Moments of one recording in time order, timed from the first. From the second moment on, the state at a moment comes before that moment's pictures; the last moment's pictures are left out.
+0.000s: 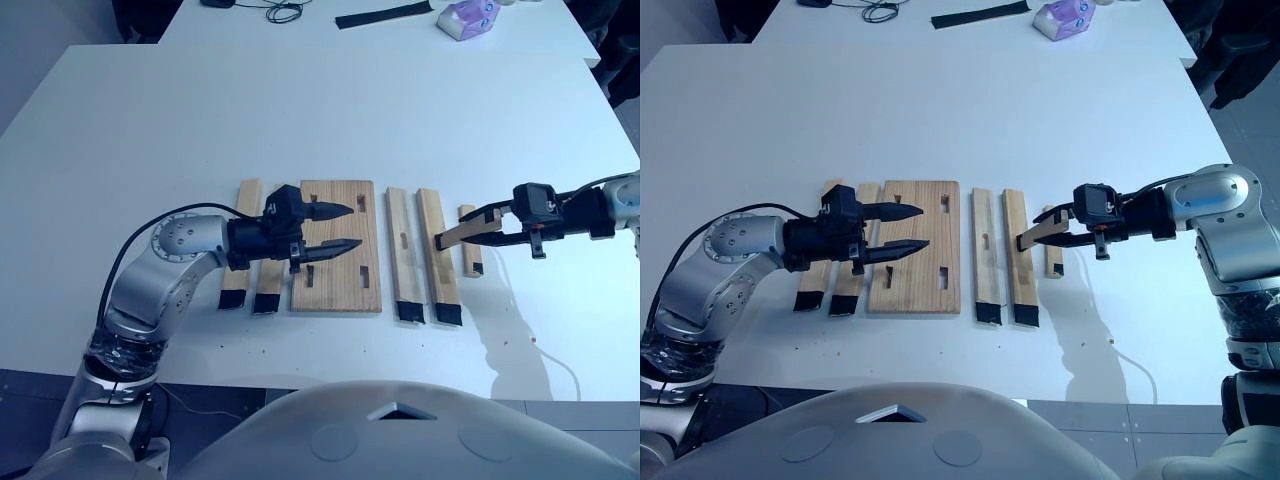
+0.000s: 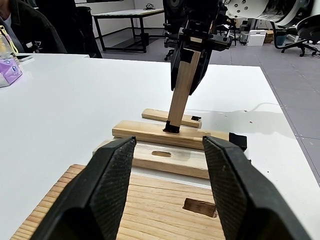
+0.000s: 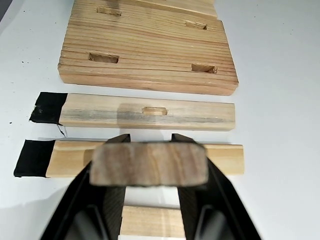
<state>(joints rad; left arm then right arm) -0.11 0.62 -0.16 -0.49 -0.53 0.46 -0.96 -0.23 -0.98 0.09 -0.04 0.29 0.10 1.44</state>
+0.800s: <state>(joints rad) -0.11 0.59 -0.20 -0.51 -0.54 0.48 -0.94 -0.58 -0.92 0.39 0.18 0.25 0.23 1.61</state>
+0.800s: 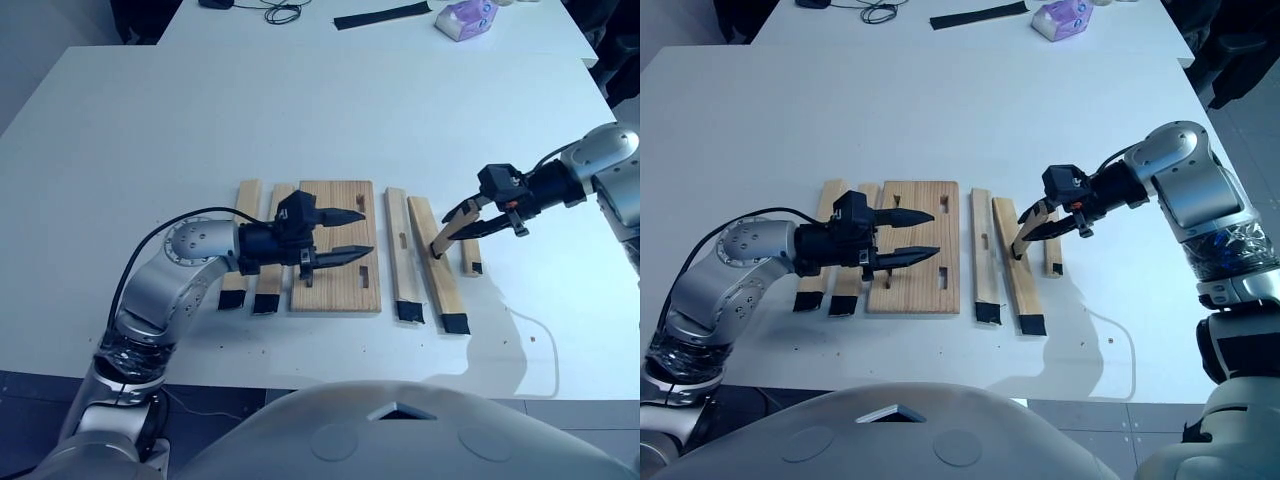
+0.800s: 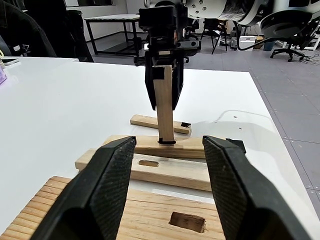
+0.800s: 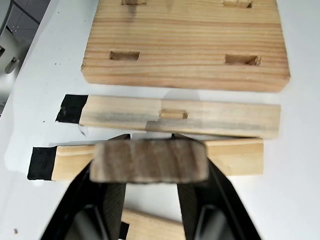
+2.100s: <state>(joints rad) -0.14 0.59 -0.19 -0.47 -0.53 0.48 -0.98 -0.13 -0.79 0.31 0.00 0.23 0.13 1.30</state>
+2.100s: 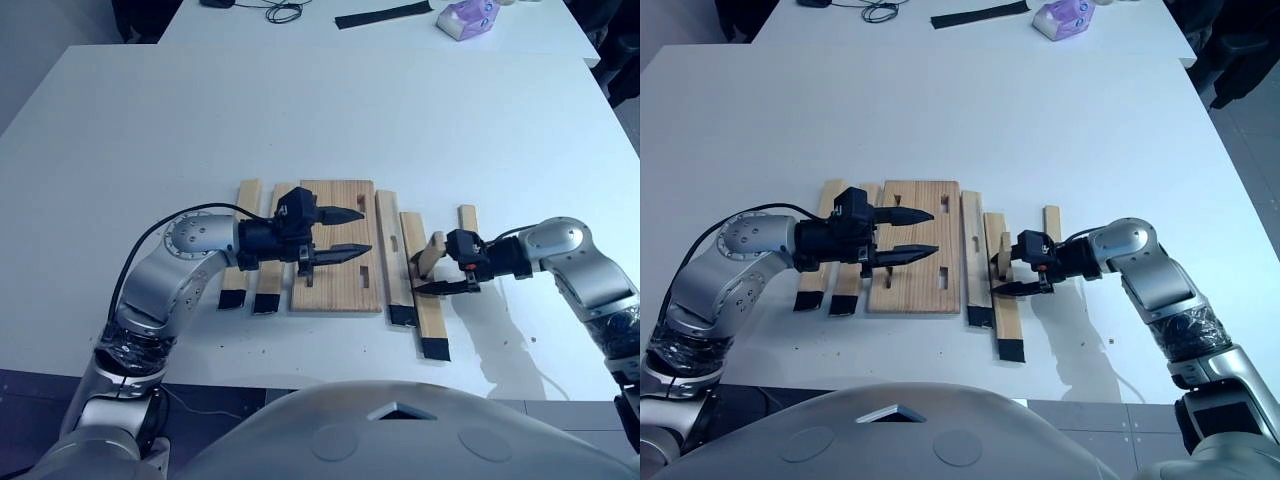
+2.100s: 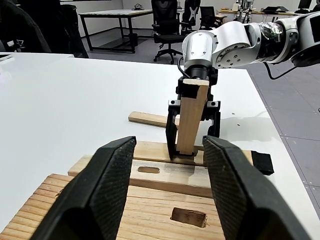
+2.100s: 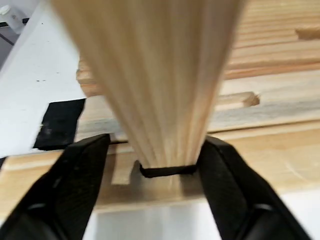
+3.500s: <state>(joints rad) -0.14 0.60 -0.20 -0.43 -0.49 0.40 -0.99 -0.19 -0.79 -0.11 -0.27 0.67 0.51 1.13</state>
